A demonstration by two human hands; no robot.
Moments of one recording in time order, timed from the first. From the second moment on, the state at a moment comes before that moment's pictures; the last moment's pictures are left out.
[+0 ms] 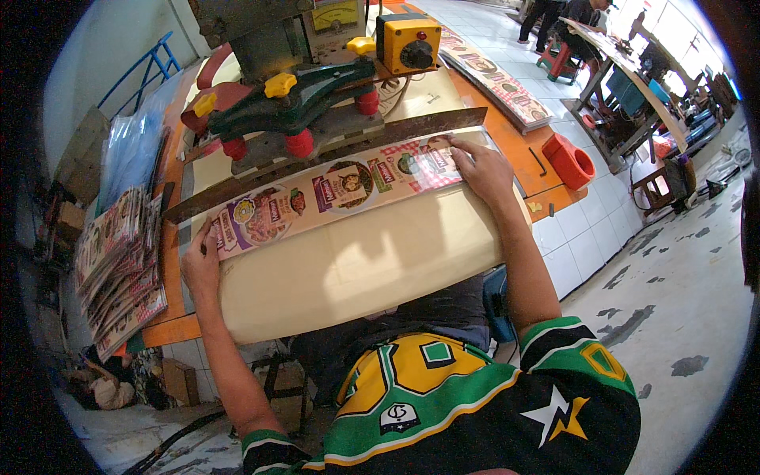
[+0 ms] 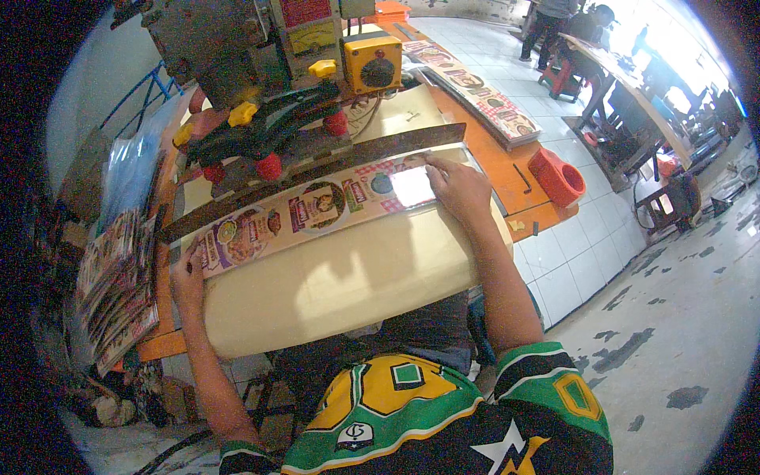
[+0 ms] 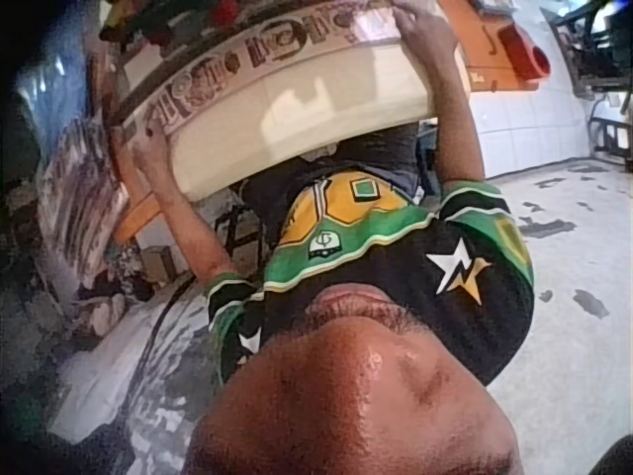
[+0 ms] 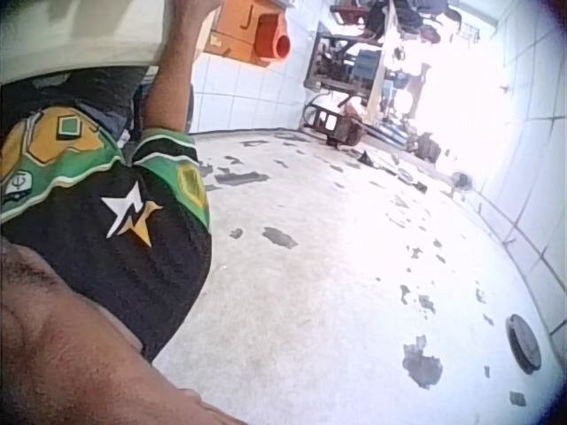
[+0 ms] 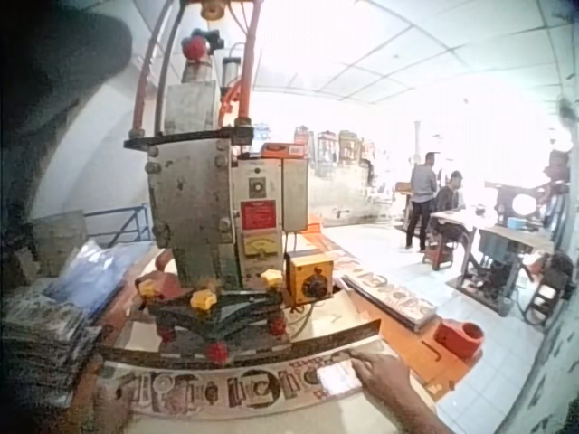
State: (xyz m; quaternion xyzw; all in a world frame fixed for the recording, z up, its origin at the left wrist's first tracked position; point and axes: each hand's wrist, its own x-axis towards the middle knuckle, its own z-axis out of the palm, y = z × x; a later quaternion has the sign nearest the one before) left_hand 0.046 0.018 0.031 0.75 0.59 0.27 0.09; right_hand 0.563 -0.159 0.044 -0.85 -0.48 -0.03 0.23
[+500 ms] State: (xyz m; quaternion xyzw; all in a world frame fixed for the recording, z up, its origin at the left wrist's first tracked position) left_hand 0.050 0.011 0.040 0.73 0.60 0.30 0.12; right_hand 0.553 -0.167 0.056 -0.83 -0.47 -0.01 0.29
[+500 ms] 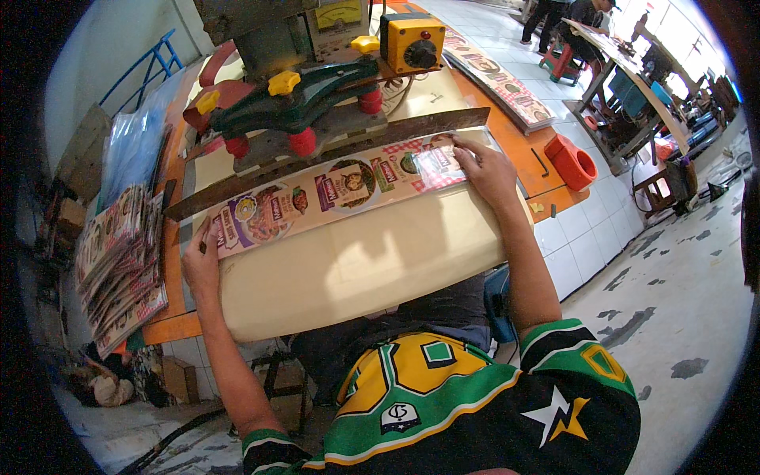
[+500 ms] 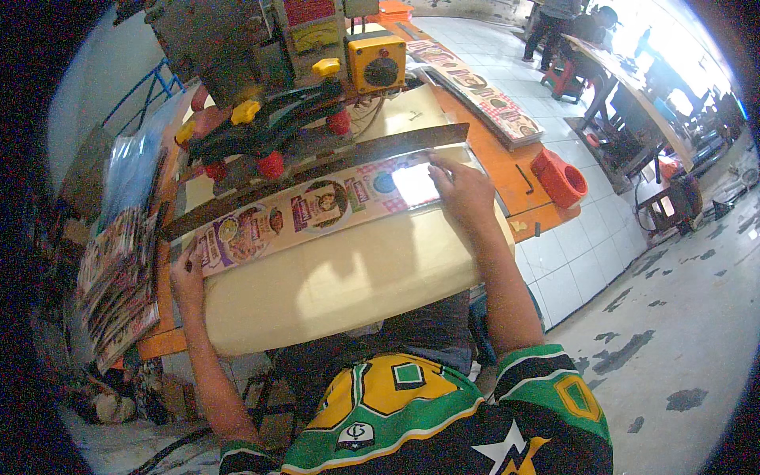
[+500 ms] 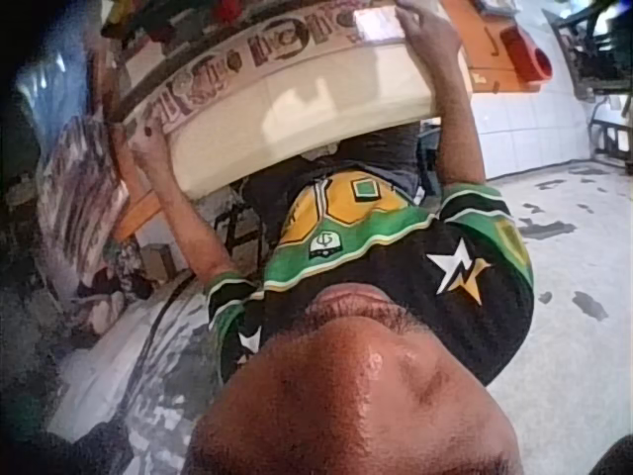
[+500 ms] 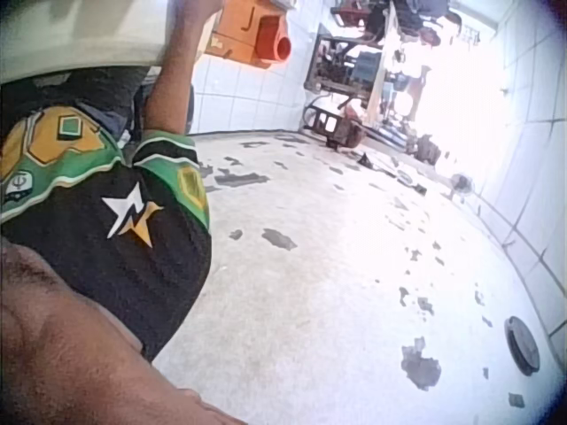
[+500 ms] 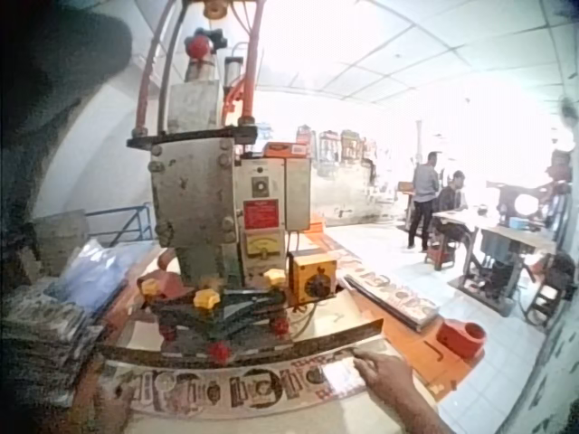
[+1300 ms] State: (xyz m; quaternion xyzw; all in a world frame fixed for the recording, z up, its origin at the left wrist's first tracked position) left_hand 0.049 0.012 0.035 0.70 0.56 0.40 0.17; right_hand 0.565 -0.166 0.044 -0.83 -0.46 0.02 0.32
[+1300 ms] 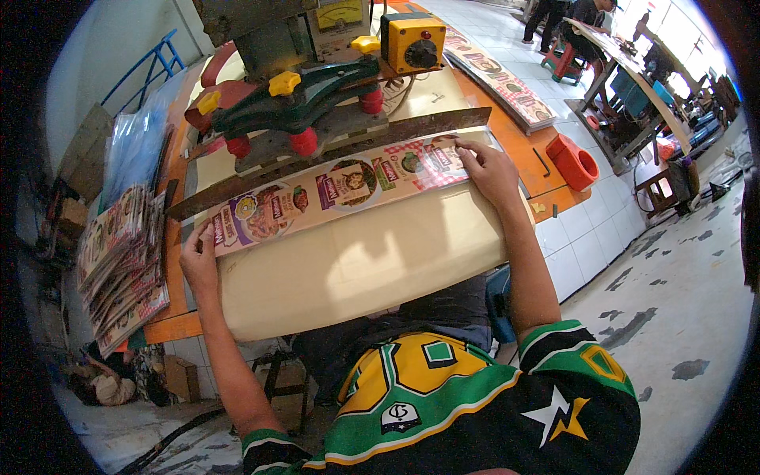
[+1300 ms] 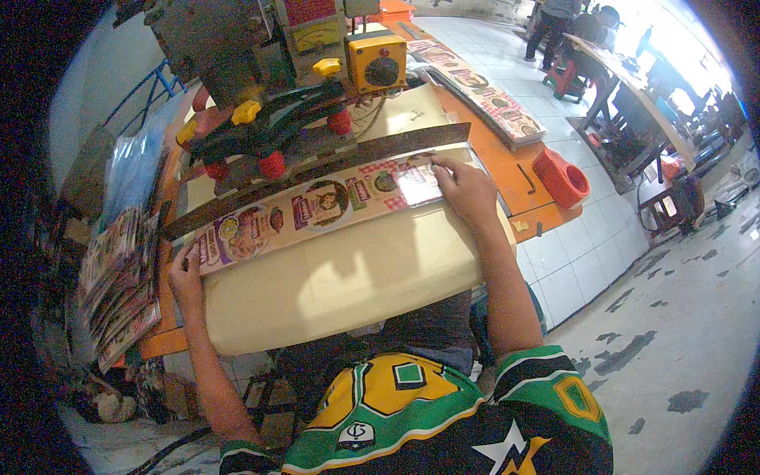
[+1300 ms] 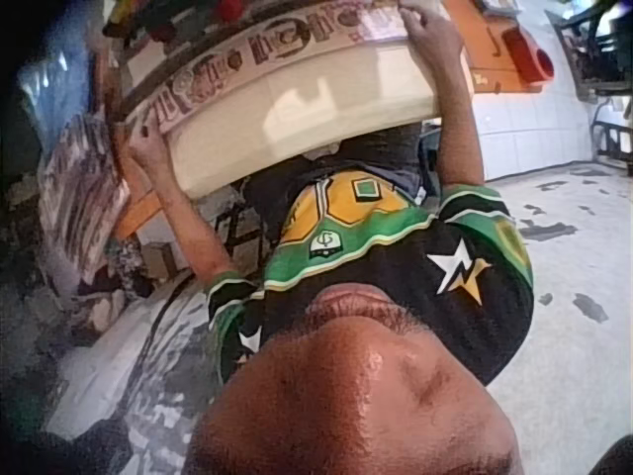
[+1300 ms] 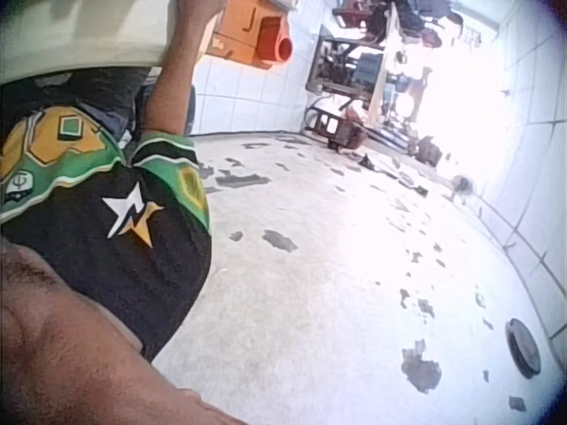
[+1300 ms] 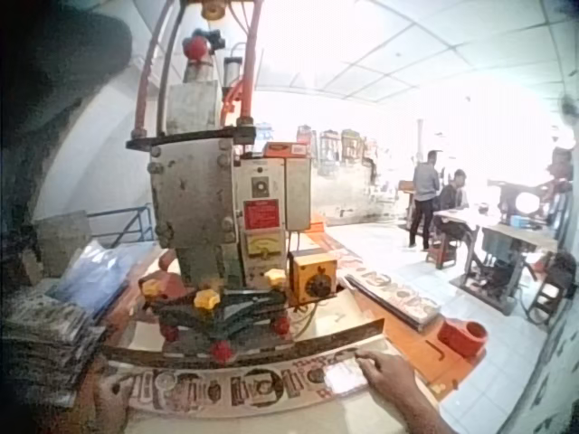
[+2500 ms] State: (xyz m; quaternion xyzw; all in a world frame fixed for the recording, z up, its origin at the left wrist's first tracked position) left_hand 0.051 0.009 0.037 0.75 0.50 0.40 0.17; right_hand 0.563 -0.170 0.047 -0.75 -0.45 0.05 0.47
